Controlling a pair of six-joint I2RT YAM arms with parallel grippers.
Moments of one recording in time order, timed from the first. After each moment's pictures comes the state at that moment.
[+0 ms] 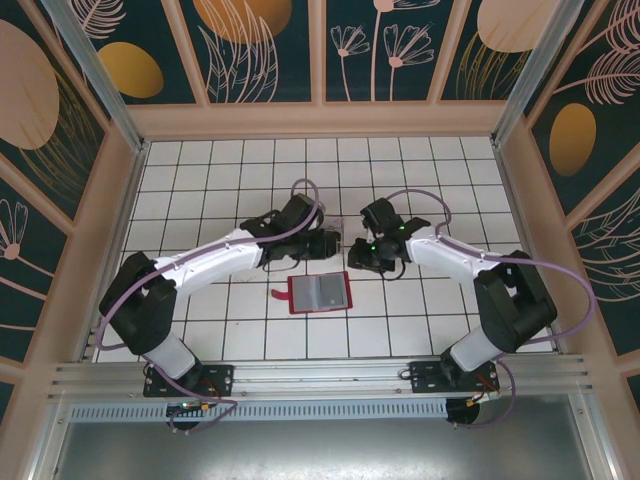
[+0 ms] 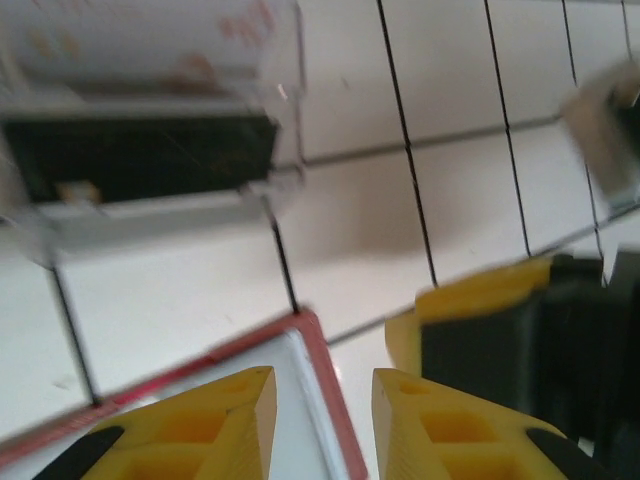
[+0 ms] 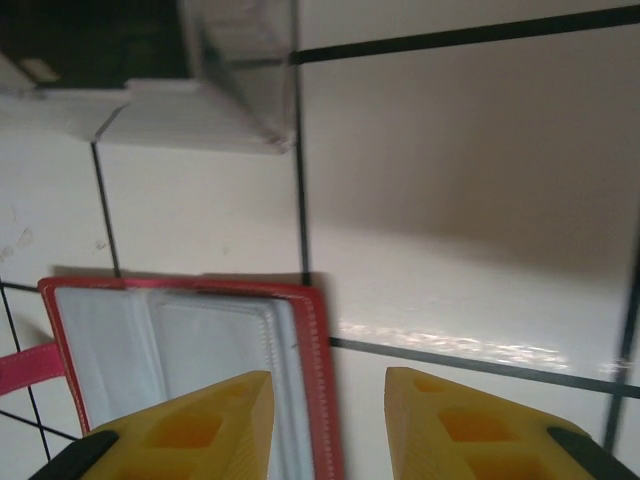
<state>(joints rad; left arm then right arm) -0.80 1.63 1.11 -0.37 0.18 -0.77 0.58 1.53 0.93 -0.57 -0.22 0.65</state>
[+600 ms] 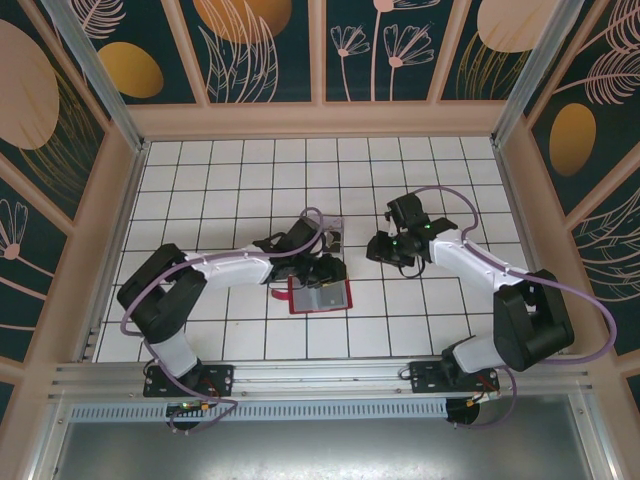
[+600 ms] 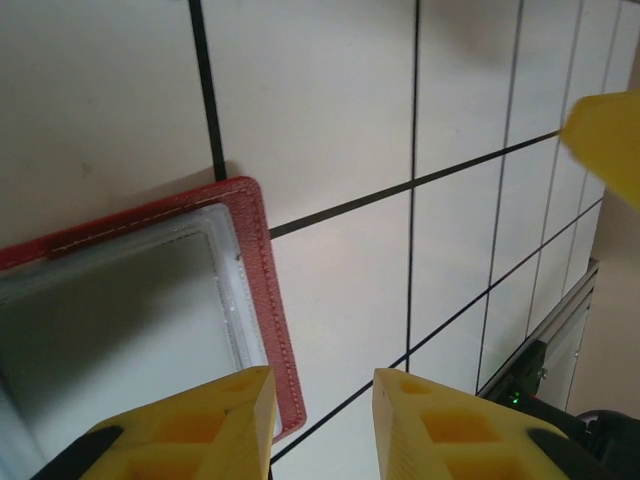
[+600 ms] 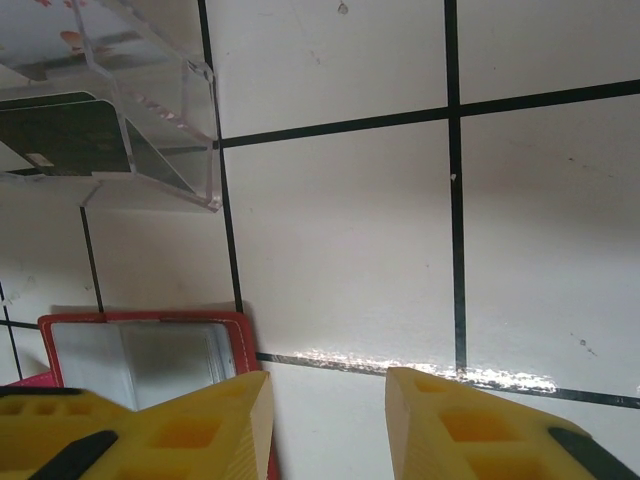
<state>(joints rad) -0.83 1.74 0.94 -0.10 0.45 -0.98 0.45 1.41 0.88 -0.58 -0.23 0.57</state>
